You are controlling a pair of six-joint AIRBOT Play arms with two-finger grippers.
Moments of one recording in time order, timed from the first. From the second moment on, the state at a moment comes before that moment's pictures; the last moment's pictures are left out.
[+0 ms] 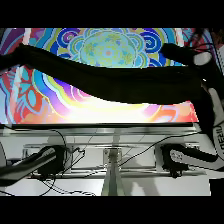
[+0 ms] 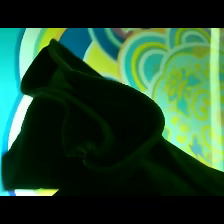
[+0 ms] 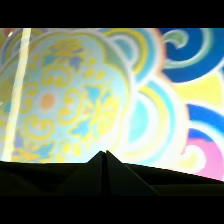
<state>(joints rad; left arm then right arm) 0.37 -1.15 1.11 0.87 -0.72 -1.11 0.06 -1.36 1.19 -0.89 0.54 1.27</state>
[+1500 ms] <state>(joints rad) -0.51 -1.35 1.11 0.62 -0.75 -1.08 0.05 -1.66 1.89 -1.32 1.27 1.56</state>
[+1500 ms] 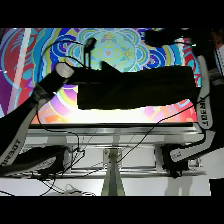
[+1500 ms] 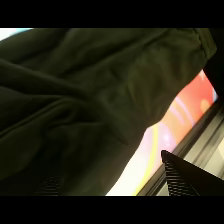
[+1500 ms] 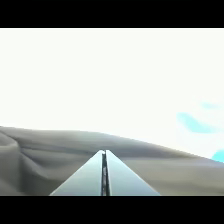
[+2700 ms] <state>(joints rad) -0.01 -1.45 0.75 0.67 -0.79 -1.04 -0.13 -1.63 1.51 -0.96 1.23 1.13</state>
